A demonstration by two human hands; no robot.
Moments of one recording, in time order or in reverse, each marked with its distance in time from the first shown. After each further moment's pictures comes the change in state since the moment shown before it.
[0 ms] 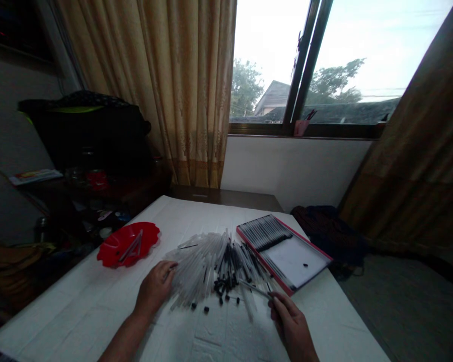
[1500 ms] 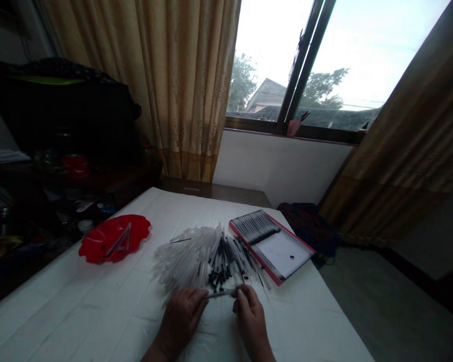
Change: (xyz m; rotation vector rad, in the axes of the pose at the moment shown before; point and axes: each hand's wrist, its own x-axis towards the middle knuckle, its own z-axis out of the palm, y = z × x) left_hand -0.052 0.055 0.061 -0.098 0.135 0.485; right_hand -0.036 0.014 0.072 -0.259 -0.159 -0.261
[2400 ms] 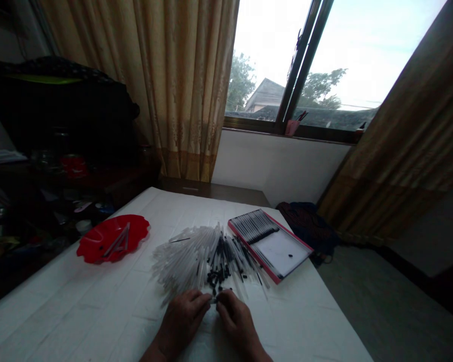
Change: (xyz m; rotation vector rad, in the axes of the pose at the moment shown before) left_hand 0.001 0.004 -0.002 -0.028 -0.205 0.028; right_hand -0.008 -0.005 0.008 -0.328 -0.311 -0.256
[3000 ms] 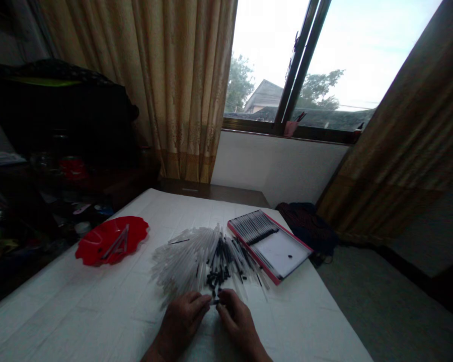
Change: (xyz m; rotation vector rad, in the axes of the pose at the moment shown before) left_hand 0.000 -0.001 0.000 -0.022 0.086 0.044; right_hand 0.002 0.000 -0.001 0.095 0.038 0.027
